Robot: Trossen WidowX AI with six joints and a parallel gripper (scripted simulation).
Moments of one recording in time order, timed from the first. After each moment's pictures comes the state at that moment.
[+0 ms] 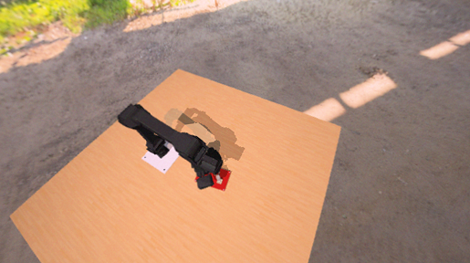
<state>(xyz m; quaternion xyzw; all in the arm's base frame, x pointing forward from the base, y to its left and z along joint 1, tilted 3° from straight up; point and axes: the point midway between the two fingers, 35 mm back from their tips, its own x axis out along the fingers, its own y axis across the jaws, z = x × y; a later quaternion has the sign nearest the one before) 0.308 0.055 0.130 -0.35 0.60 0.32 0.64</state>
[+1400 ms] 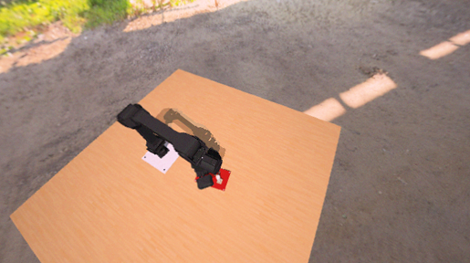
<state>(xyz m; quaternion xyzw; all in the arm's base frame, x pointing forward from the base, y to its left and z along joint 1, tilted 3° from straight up) 0.307 0.055 0.123 -0.35 0.60 0.32 0.64</state>
